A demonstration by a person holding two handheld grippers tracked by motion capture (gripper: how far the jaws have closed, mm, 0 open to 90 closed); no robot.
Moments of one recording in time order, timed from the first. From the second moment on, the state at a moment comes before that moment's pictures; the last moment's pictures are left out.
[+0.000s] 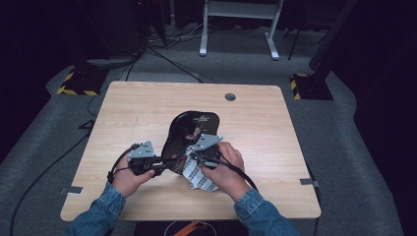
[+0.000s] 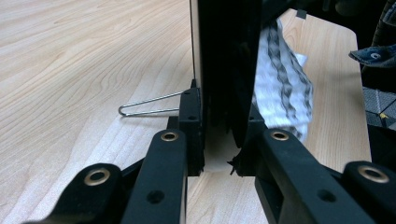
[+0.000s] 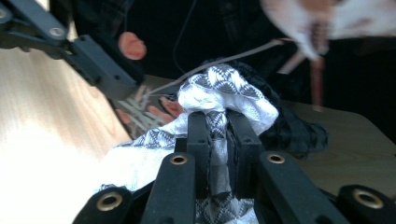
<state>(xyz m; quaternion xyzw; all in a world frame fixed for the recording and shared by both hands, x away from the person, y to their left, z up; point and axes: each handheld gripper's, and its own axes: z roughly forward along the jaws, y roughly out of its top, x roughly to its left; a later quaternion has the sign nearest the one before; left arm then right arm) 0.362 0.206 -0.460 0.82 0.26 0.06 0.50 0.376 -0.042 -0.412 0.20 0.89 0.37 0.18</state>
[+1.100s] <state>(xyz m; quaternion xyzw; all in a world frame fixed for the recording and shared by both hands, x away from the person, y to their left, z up) 0.363 0.207 -0.460 0.82 0.26 0.05 0.50 0.404 -0.095 -0.413 0.29 0.86 0.36 0.20</state>
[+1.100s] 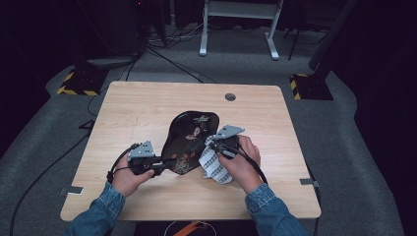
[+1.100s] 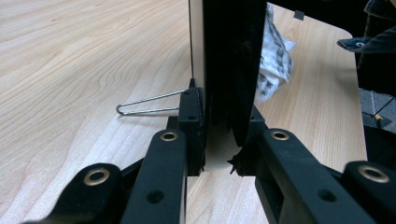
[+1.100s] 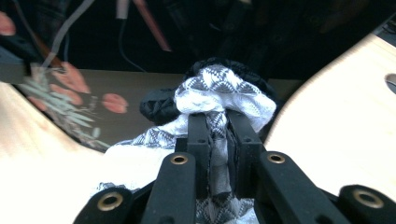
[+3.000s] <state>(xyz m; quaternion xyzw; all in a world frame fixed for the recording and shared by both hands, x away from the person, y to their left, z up) 0.364 0.208 -0.461 0.82 0.27 0.04 0.51 0.386 -0.060 -0.425 0.24 0.89 0.36 0.17</state>
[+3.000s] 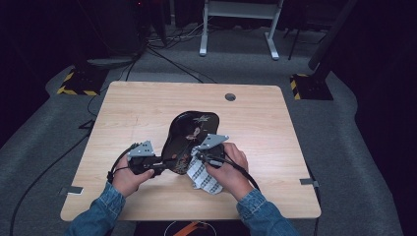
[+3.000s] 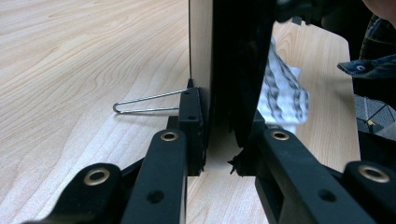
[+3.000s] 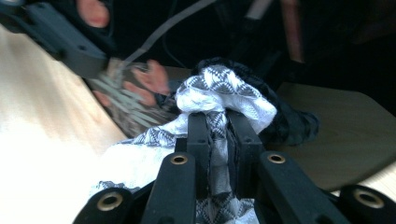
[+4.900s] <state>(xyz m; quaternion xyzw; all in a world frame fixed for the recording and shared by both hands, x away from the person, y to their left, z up) 0.364 0.208 -0.461 0.82 0.27 0.04 0.51 0.377 -0.040 -0.441 0.21 0.90 0.36 0.14</state>
